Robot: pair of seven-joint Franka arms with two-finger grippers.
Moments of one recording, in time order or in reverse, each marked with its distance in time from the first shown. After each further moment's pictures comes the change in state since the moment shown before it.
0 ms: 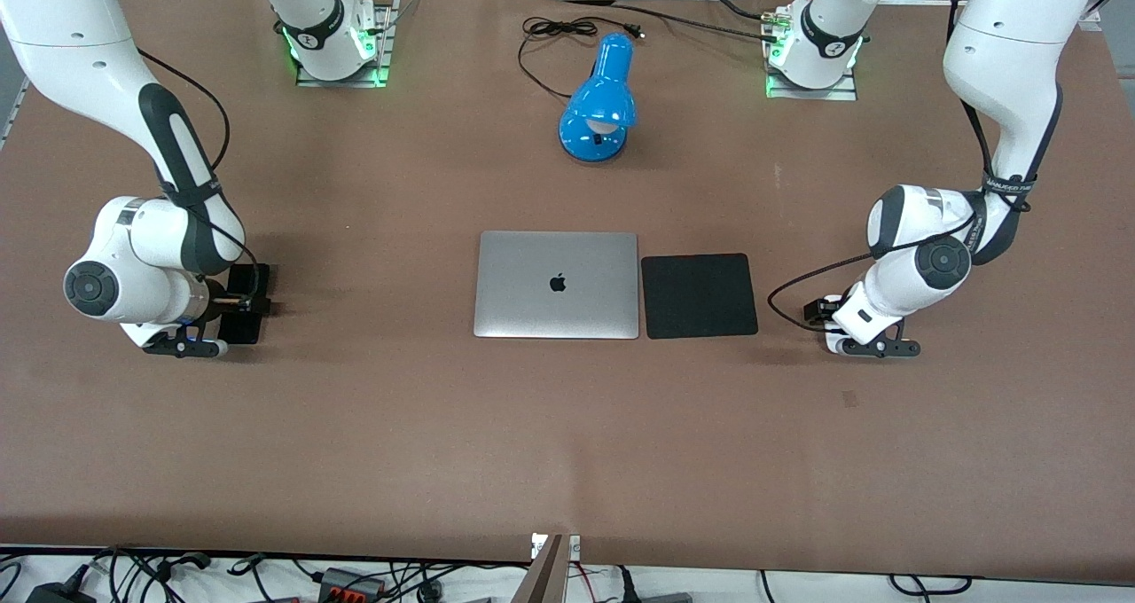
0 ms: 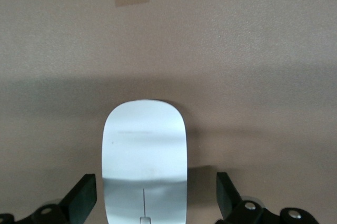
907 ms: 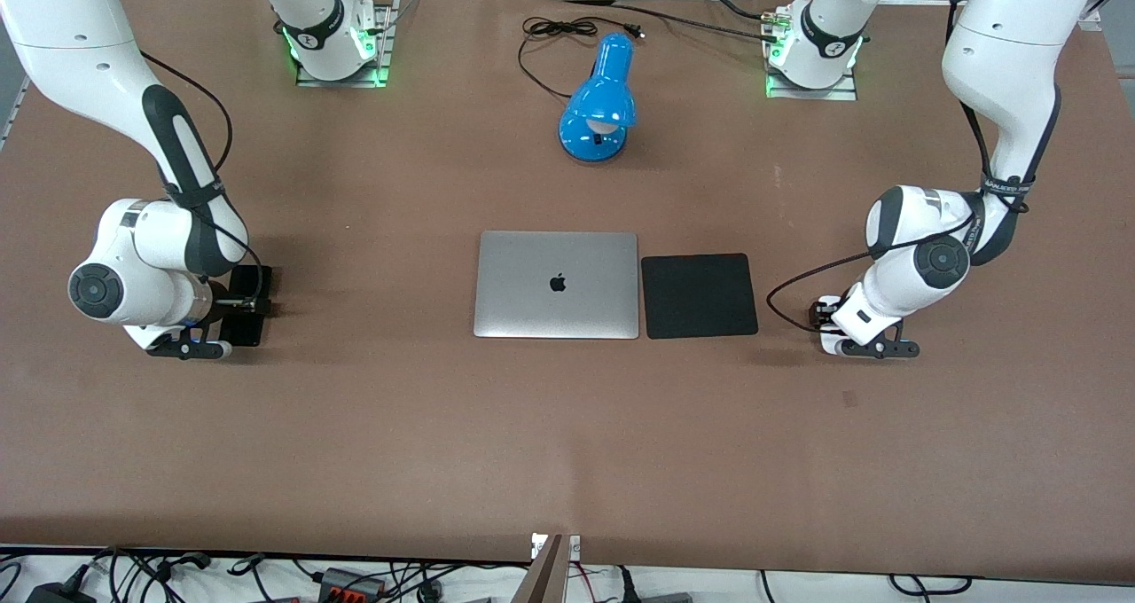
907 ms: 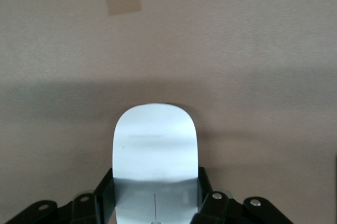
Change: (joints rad) left arm -0.003 -0.001 -0.010 0.004 0.000 0.003 0.001; right arm 0.013 -0.003 0.012 0.020 -0.005 -0.009 -0.005
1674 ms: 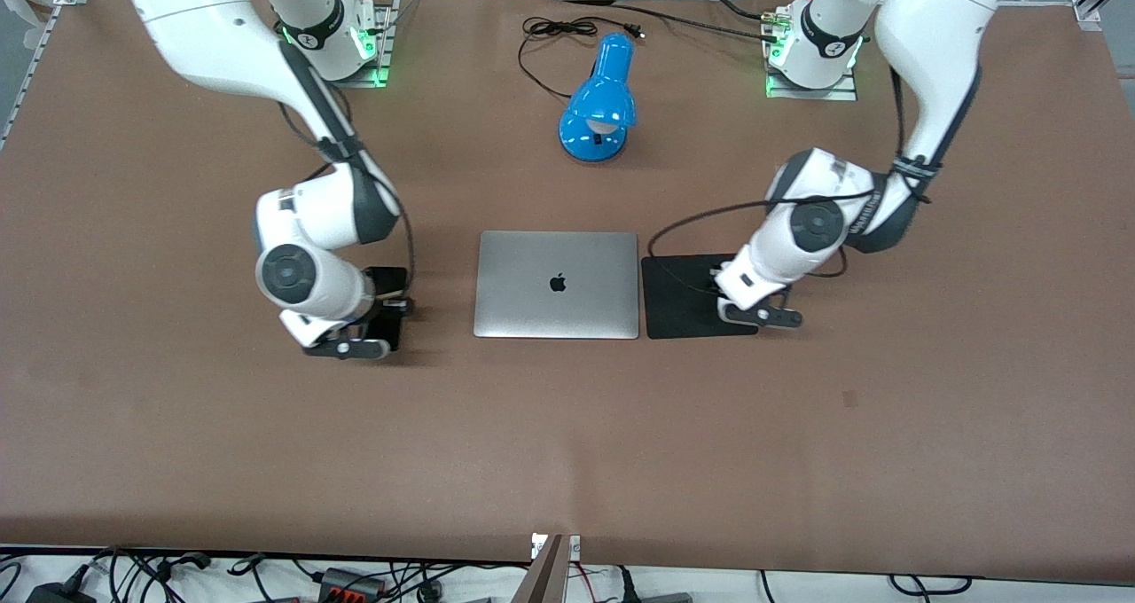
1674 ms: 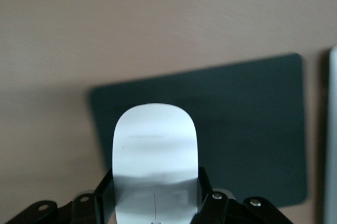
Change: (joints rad) left arm -0.144 -0.057 -0.222 0.009 0.000 -0.125 -0.274; right arm 0.381 -0.001 0.081 0.088 0.066 -0.033 0.412
